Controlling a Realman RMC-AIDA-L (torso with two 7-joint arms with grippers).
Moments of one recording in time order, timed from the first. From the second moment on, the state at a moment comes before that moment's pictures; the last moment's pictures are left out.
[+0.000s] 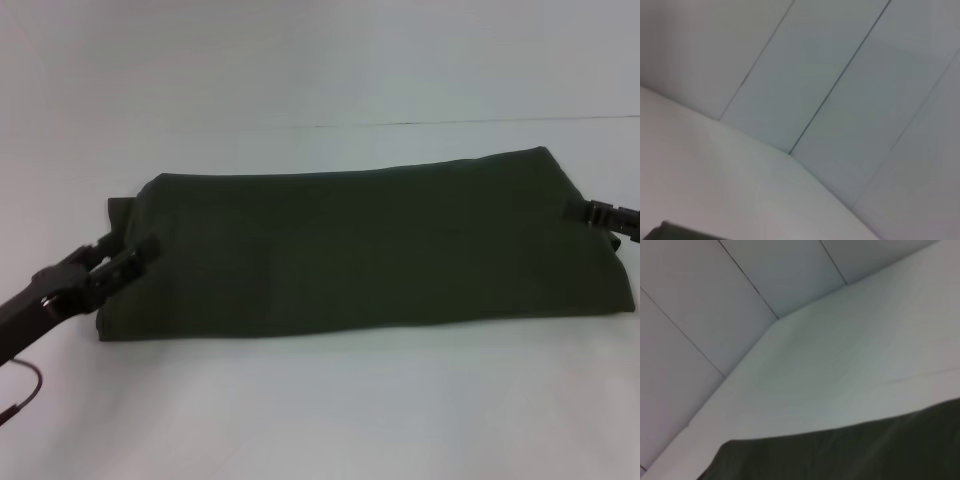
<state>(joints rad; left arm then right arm) -0.35 -2.16 0.39 0.55 1.80 1.50 -1.46 0.52 1.97 -0.29 -0.56 -2.14 -1.44 1.78</state>
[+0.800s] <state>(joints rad) -0.31 -2.16 0.42 0.53 1.88 1.30 -1.43 0.49 1.94 -0.30 -0.57 -2.21 -1.38 1.89</state>
